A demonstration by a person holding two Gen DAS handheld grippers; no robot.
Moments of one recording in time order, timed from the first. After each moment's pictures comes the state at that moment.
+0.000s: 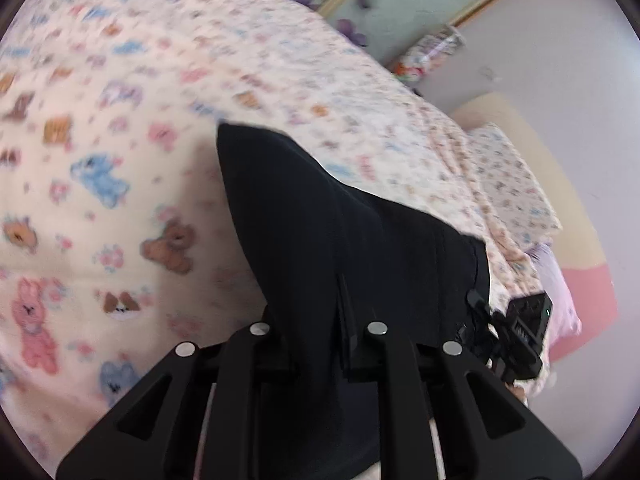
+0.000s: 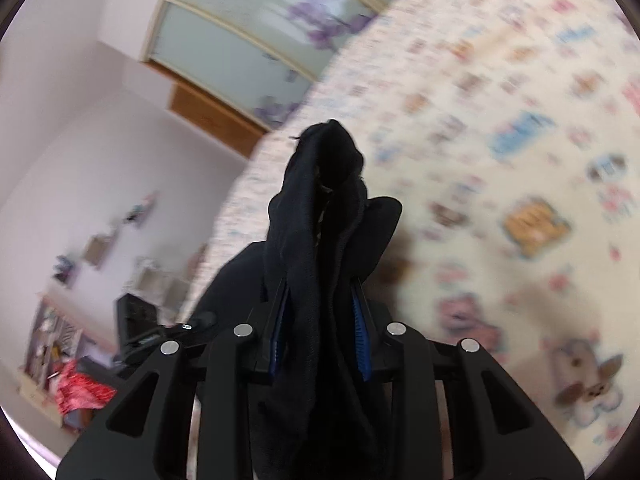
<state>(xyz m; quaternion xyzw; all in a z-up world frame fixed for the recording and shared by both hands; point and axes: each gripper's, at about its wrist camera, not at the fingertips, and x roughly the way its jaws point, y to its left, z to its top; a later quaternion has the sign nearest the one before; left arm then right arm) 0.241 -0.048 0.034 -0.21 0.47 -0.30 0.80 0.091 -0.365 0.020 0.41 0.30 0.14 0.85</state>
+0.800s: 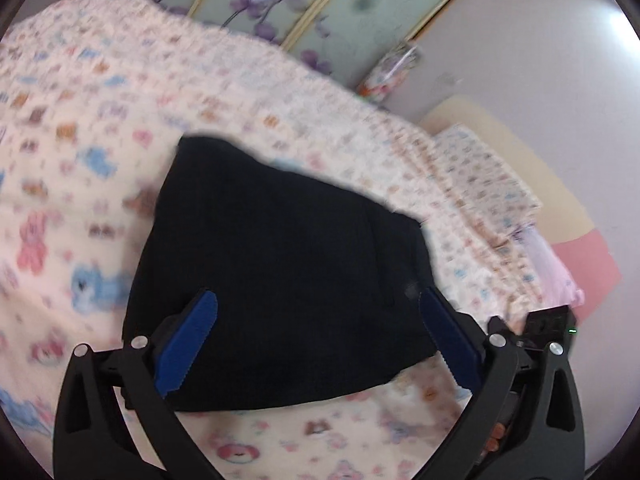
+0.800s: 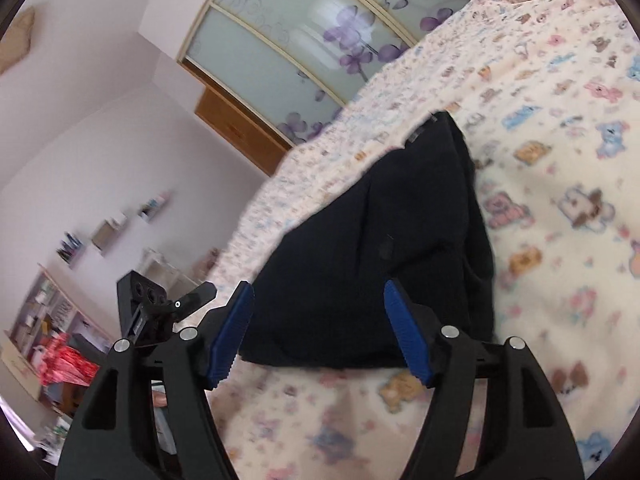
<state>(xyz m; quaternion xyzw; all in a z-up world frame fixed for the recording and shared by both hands) 0.139 -0.064 0.056 -0.18 0.40 -0.33 0.83 -0.012 -0.295 0.045 0.37 0.24 0.15 0.88</state>
